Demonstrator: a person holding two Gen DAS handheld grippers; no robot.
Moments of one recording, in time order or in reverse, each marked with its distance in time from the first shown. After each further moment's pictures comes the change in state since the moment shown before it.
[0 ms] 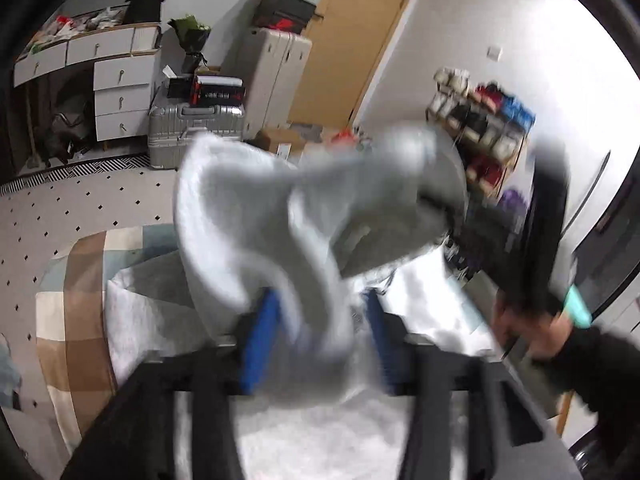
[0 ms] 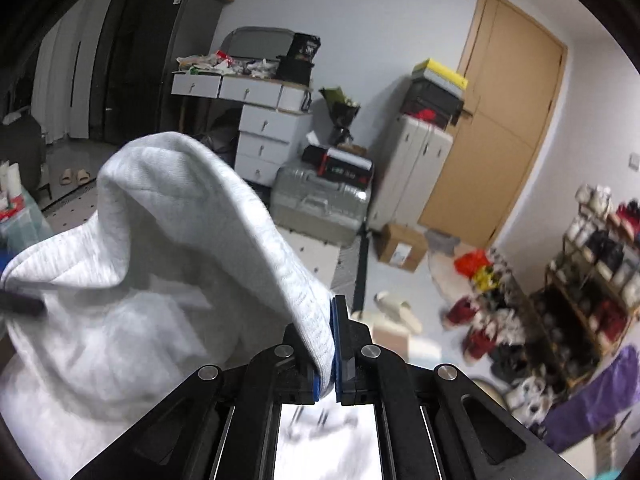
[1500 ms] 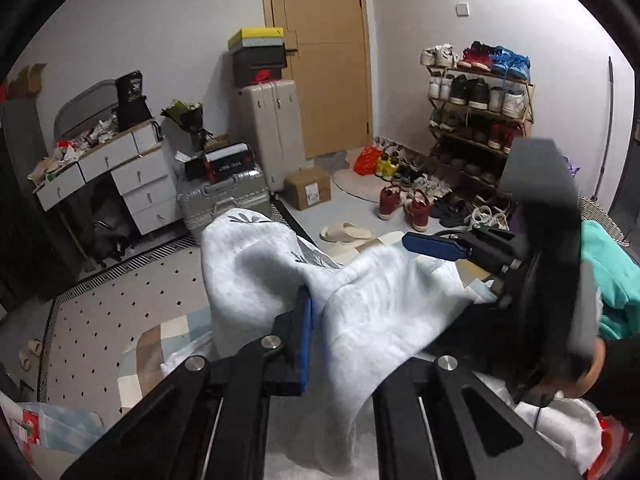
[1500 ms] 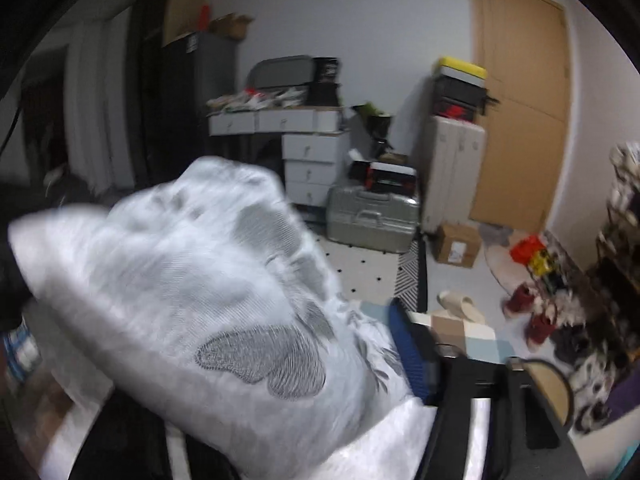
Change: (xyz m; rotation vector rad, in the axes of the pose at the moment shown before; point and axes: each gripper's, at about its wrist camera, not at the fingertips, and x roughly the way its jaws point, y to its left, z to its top) left arm -0.014 -0.085 0.027 0.325 -0.061 0.274; right arm -0.065 -0.011 0.002 0.190 -0.072 0.261
